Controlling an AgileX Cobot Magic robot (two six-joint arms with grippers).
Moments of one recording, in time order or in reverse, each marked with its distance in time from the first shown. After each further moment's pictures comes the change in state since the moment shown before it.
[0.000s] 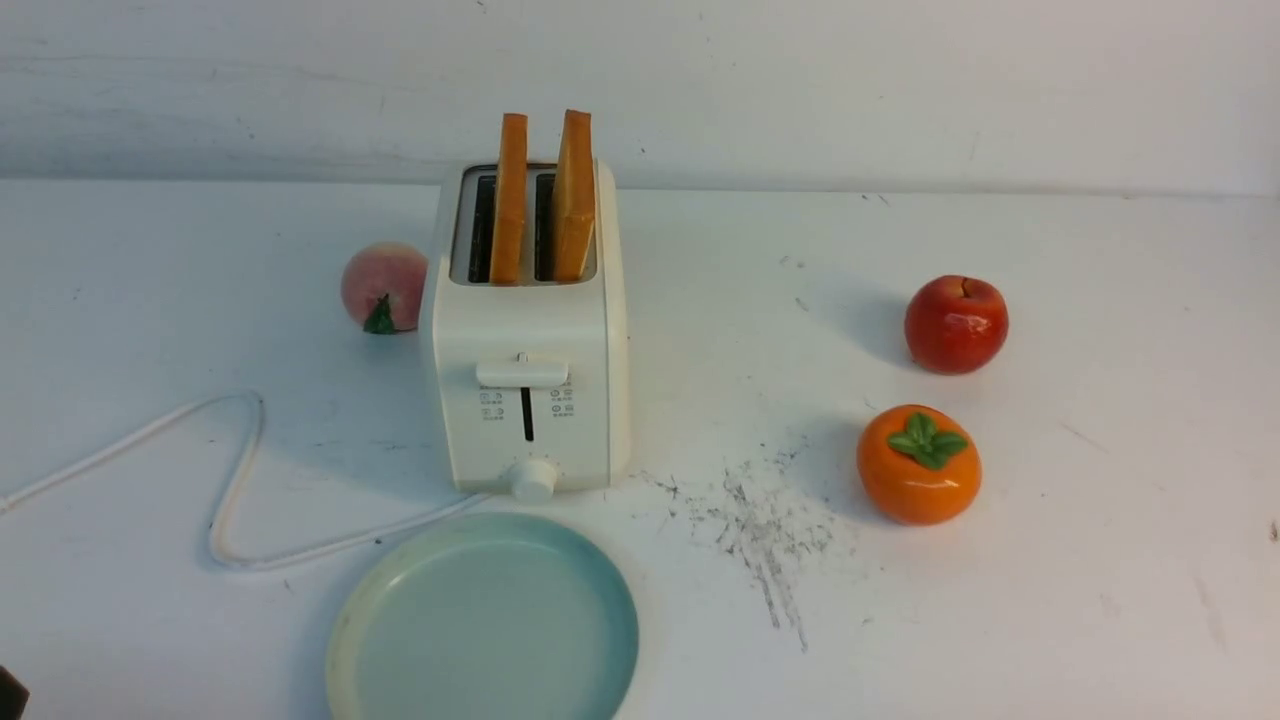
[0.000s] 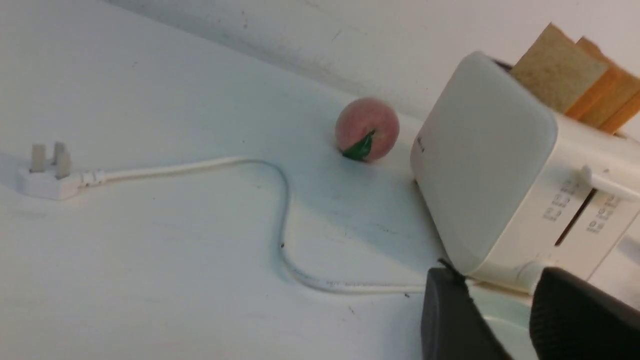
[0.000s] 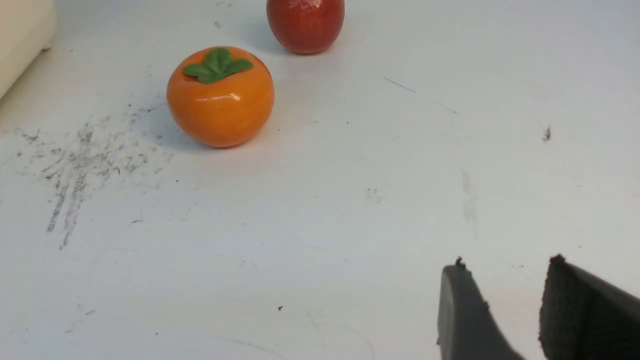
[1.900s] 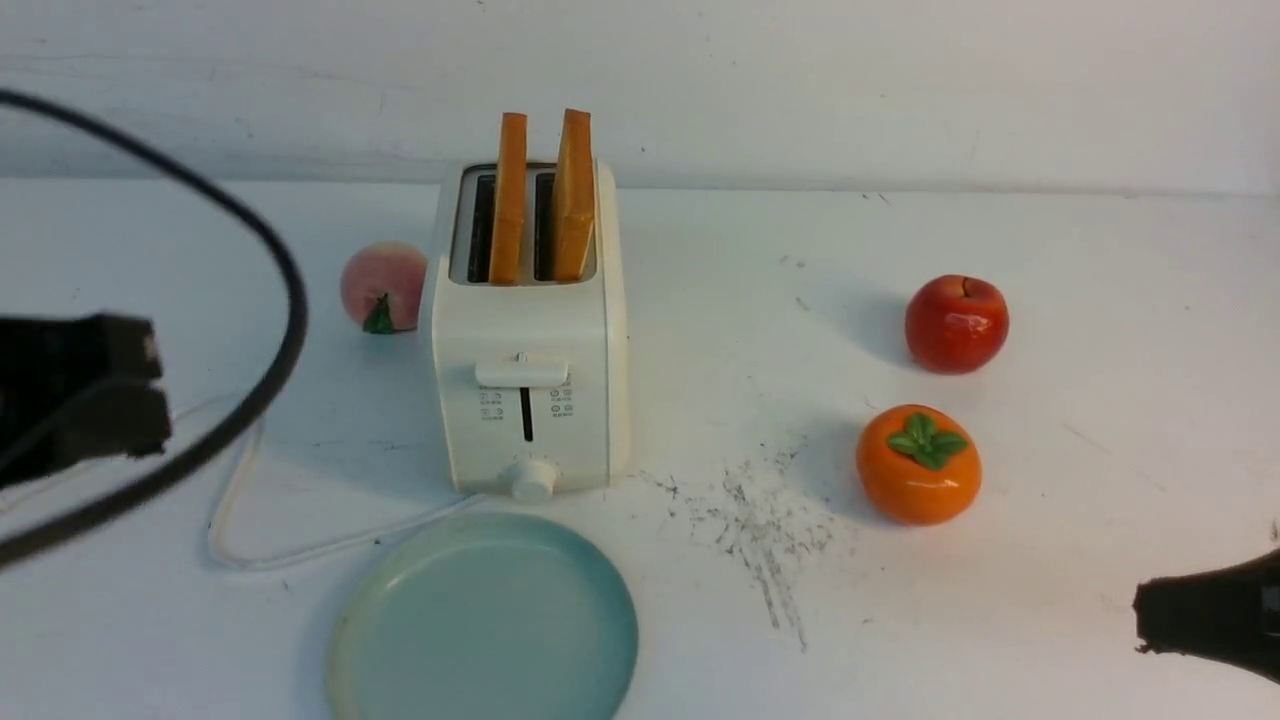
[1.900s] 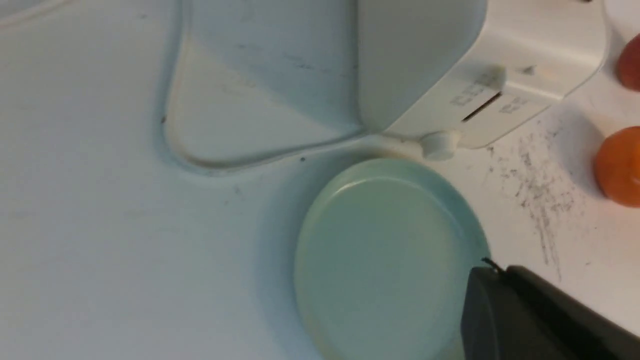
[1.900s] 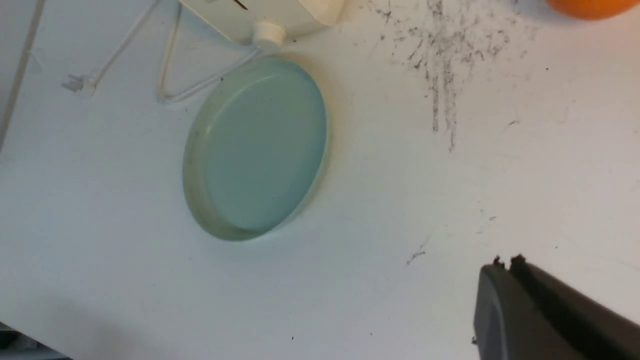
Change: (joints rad) right arm 0.000 0.834 -0.700 0.737 0.553 -0.334; left arm -0.003 0.967 -0.977 -0.459 0.695 0.376
